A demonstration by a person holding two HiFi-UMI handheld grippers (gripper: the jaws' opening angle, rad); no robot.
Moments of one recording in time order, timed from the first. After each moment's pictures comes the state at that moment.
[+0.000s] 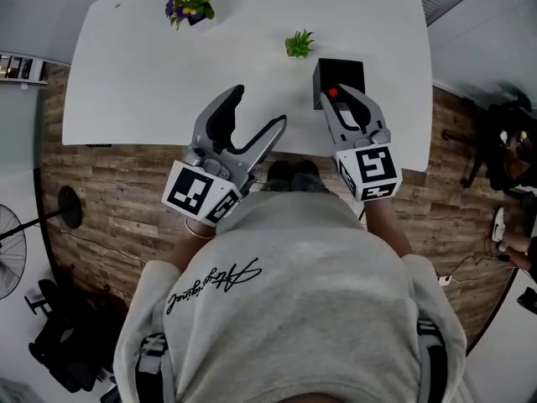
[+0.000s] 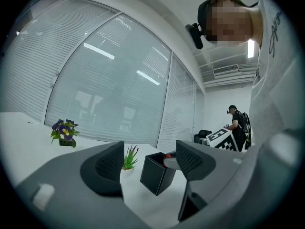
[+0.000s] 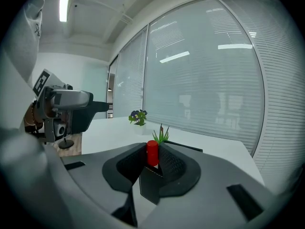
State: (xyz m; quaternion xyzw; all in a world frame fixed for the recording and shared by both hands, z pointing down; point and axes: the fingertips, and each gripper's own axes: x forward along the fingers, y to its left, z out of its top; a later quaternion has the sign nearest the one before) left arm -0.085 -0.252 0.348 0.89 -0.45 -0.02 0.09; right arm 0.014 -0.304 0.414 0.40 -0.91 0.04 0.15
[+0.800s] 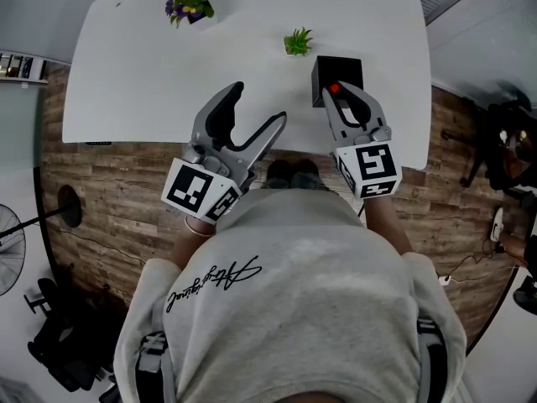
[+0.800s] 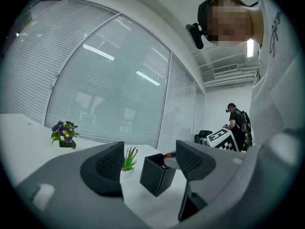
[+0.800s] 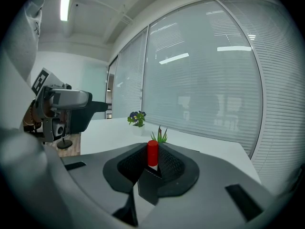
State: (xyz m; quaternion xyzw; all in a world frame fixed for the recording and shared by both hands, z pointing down) left arm -0.083 -0.251 0.345 0.89 -0.46 -0.02 0.08; right arm 0.018 -0.304 0.410 0.40 -0.90 0.03 0.15
